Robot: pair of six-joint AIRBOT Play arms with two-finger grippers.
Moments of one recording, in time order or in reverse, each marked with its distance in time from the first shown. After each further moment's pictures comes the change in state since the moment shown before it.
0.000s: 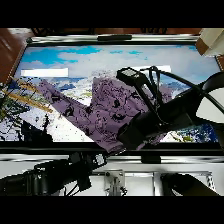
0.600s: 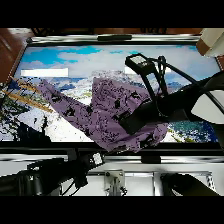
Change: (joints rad) left arm 0.012 0.033 0.040 0.076 -0.079 0.044; right arm 0.000 0.000 0.000 -0.244 -0.103 0.060
